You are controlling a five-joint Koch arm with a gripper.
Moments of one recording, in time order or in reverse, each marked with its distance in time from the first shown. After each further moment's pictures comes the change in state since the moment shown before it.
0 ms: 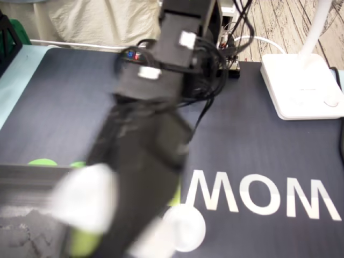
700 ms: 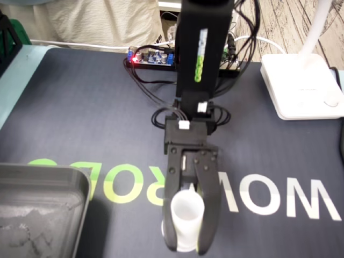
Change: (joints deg) arm -15.6 -14.9 40.5 -59.2 -40.4
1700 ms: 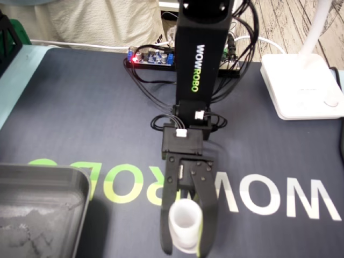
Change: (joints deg) arm 0.8 -10.2 0.0 -4.2 -5.4
